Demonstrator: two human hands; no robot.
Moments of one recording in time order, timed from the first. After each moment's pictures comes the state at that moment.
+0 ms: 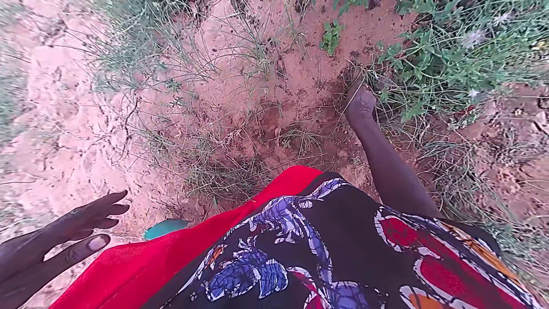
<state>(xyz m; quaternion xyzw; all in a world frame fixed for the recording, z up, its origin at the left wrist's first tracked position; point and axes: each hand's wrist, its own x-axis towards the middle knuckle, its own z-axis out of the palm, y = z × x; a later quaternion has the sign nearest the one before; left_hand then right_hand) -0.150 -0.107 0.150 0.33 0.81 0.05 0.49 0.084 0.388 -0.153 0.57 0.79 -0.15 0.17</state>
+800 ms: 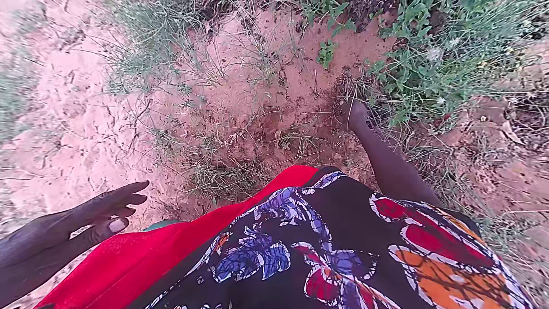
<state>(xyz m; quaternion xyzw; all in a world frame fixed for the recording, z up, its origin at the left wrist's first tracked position) -0.138 -0.115 0.143 0.38 0.81 0.09 0.44 0.117 0.400 -0.166 0.56 0.77 -0.28 0.11</state>
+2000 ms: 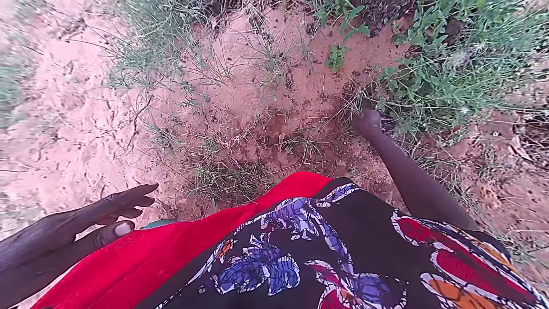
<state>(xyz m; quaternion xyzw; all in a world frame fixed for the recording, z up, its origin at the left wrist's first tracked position) -0.141 -0.108 0.135 0.36 0.80 0.10 0.46 0.138 0.410 -0.164 0.52 0.79 -0.31 0.11</state>
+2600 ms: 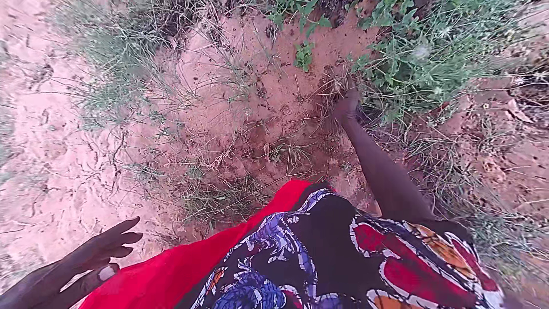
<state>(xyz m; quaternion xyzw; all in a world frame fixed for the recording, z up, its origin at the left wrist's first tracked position) -0.157 -0.077 0.132 0.35 0.76 0.10 0.53 0.105 0.421 -0.191 0.54 0.70 -0.39 -0.25</state>
